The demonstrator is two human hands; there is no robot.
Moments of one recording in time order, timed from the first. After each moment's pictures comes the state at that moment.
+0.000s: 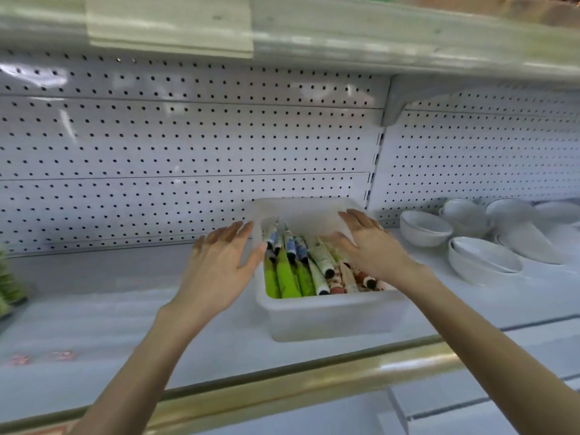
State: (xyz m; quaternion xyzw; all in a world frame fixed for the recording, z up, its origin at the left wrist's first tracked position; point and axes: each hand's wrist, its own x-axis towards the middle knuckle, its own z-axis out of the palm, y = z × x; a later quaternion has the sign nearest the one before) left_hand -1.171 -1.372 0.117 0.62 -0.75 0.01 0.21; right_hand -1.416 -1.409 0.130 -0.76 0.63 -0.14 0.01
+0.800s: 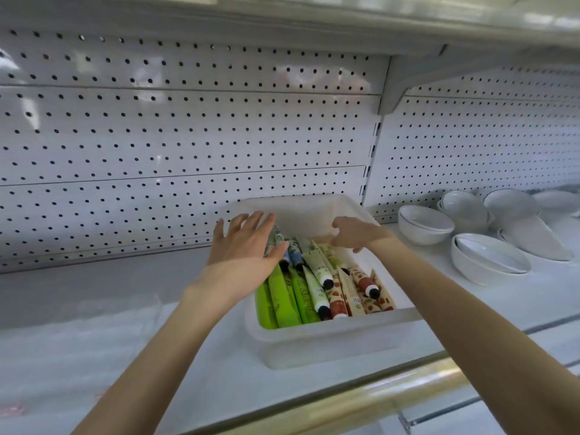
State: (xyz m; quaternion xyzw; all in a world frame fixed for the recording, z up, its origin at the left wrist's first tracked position) left_hand -1.209 -1.438 0.126 0.60 -0.79 0.00 0.11; right_hand -1.420 -1.514 0.120 -0.67 0.71 -0.01 0.21
